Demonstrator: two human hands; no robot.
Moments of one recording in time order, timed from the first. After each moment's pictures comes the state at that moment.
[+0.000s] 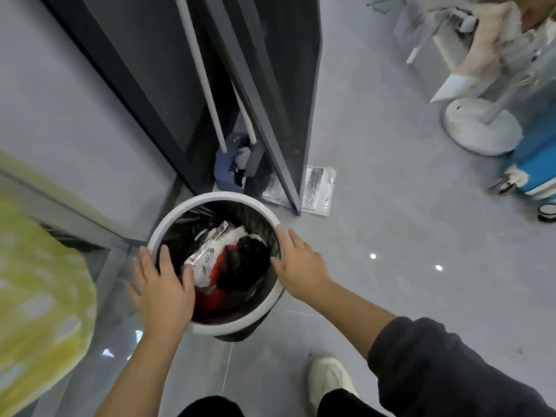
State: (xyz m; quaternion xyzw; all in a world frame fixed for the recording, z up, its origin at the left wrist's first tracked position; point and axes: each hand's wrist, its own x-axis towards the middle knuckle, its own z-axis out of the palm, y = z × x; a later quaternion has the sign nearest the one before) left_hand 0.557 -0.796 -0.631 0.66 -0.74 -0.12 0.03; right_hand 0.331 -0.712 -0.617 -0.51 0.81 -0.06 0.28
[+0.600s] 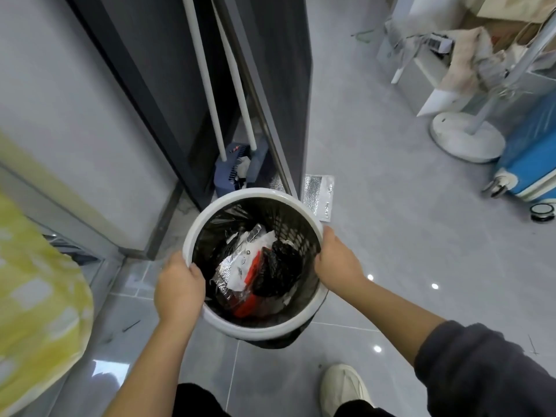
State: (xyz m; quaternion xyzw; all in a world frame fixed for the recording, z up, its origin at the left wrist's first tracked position) left_hand 0.545 -0.807 -0.651 0.68 -0.69 -0.22 0.13; right_hand 0.312 -0.687 -0.633 -0.40 0.88 -0.14 0.22
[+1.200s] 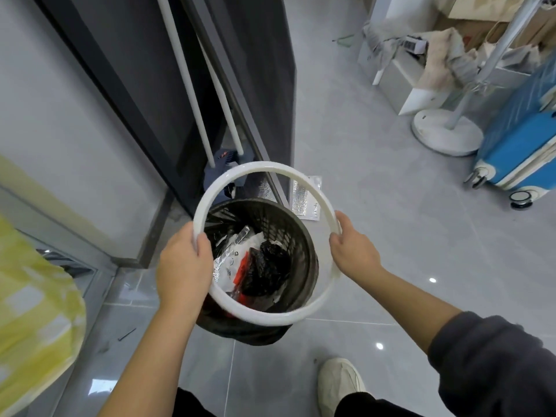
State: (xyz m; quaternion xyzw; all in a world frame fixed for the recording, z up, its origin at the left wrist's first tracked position) left_hand 0.513 -0.788 -0.582 0.56 -0.76 -0.22 0.26; right_hand 0.275 -0.657 -0.613 -0.33 0.90 -0.19 0.20
